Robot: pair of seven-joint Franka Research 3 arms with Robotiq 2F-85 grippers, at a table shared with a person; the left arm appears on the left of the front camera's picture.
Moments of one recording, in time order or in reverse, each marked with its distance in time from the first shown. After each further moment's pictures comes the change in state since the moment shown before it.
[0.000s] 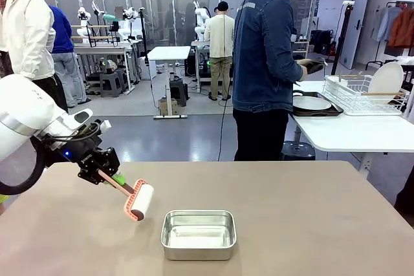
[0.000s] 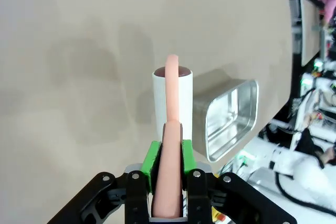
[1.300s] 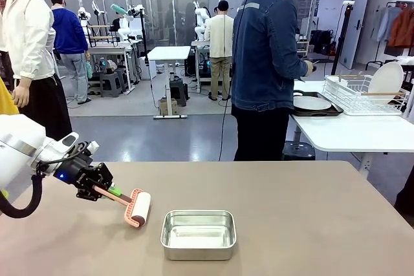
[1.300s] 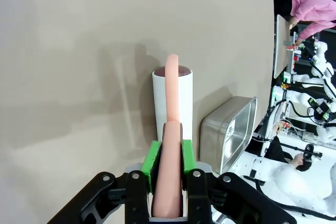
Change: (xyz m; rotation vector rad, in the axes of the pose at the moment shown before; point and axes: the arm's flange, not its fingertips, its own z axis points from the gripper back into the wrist) left arm 0.005 0.084 -0.030 -0.164 -0.029 0.079; right arm 0.000 0.000 0.000 0.000 0.000 0.000
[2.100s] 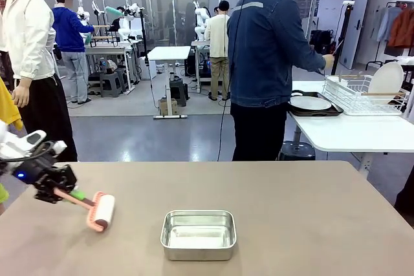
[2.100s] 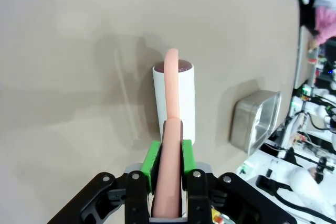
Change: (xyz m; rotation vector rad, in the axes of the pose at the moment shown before) left arm -0.031 0.036 0.082 0.147 -0.025 0.062; right arm 0.000 0.000 0.000 0.000 -0.001 0.000
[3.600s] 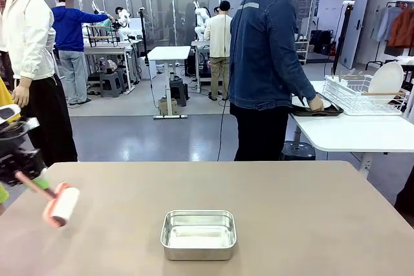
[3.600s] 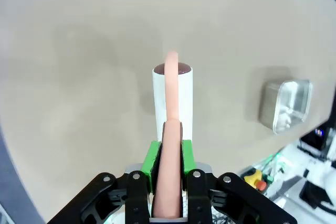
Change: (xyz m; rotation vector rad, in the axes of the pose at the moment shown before) left arm -0.038 -0.062 0.083 0.282 -0.038 -0.066; right arm 0.000 0.000 0.000 0.000 0.001 0.000
